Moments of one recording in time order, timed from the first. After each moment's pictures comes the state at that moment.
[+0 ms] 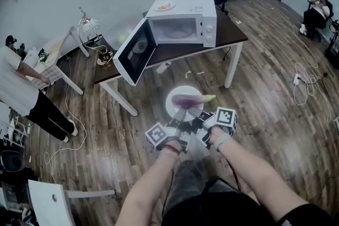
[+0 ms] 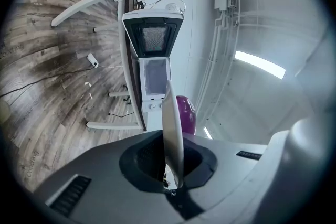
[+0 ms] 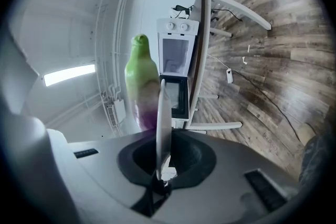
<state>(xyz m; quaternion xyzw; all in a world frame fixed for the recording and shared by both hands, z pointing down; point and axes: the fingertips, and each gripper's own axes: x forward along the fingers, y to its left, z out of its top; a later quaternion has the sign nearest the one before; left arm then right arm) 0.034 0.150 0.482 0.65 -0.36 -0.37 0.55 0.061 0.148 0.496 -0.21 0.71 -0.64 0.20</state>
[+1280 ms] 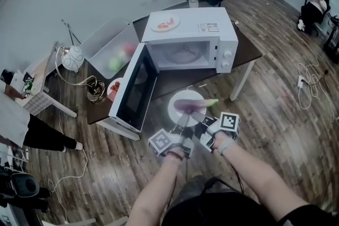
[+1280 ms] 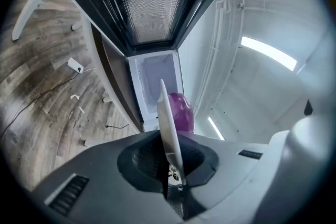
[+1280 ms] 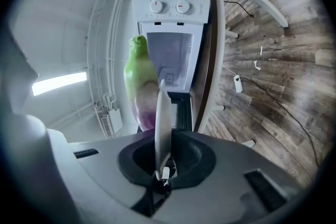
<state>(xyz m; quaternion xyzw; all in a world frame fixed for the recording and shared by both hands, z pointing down) -0.037 -0.092 0.498 0.72 -0.35 -0.29 0.52 -0.006 -0.089 0.510 -0.23 0.69 -0.64 0.23</state>
